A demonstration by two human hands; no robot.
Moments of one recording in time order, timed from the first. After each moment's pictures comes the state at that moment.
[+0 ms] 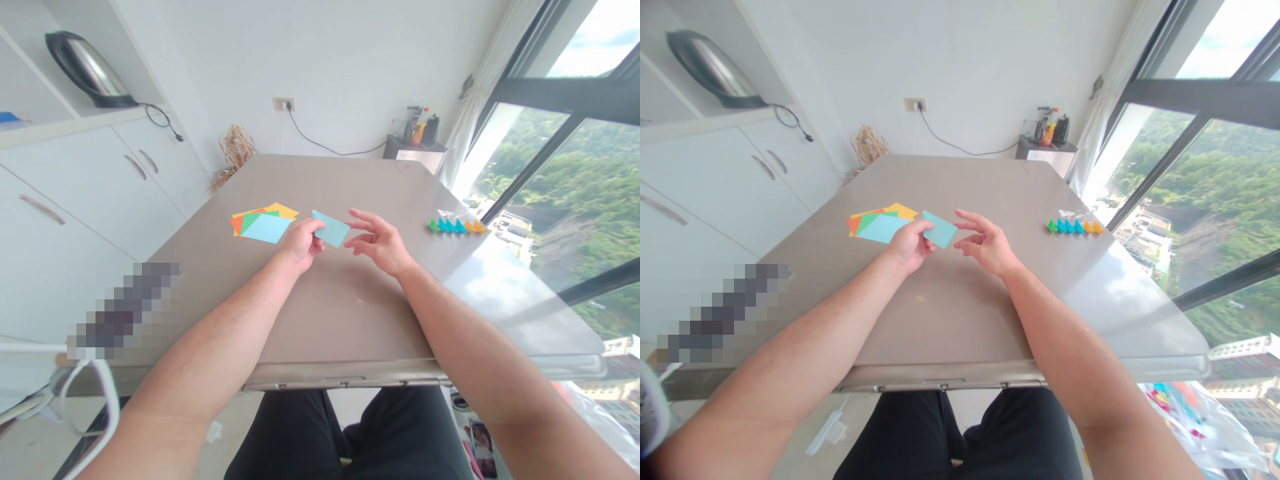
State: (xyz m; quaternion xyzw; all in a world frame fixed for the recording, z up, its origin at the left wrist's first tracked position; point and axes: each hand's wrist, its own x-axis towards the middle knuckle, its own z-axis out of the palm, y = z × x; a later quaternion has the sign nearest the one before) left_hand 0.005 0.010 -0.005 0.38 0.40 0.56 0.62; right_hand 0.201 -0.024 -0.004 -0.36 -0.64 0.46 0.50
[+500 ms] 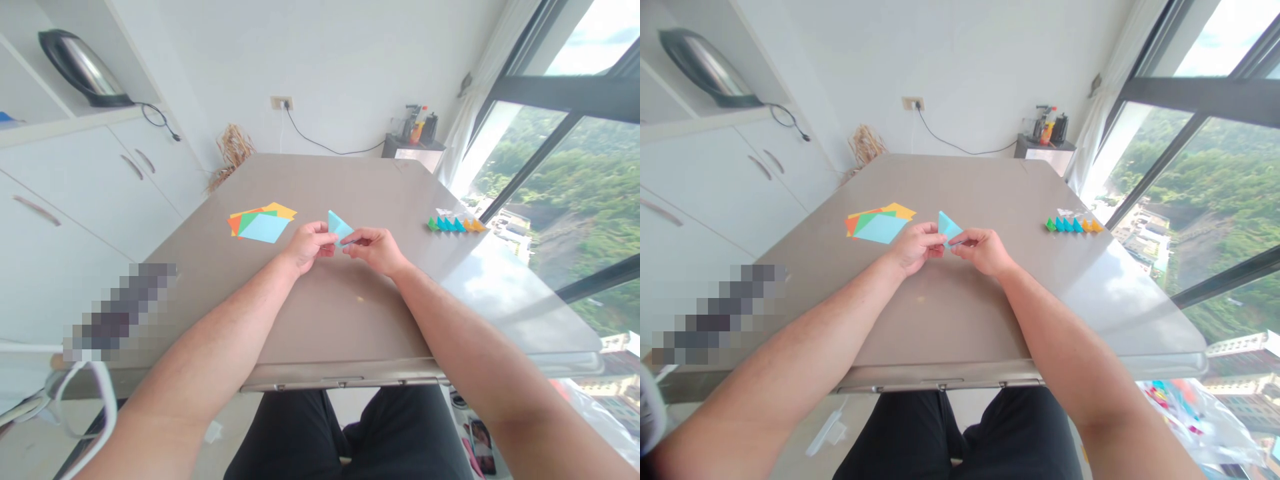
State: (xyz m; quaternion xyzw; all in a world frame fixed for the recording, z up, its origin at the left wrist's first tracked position) left_hand 0.005 0.001 -0.007 0.50 0.41 0.45 0.62; right_hand 0.198 -0.023 -0.012 -0.43 -0.67 0.42 0.45
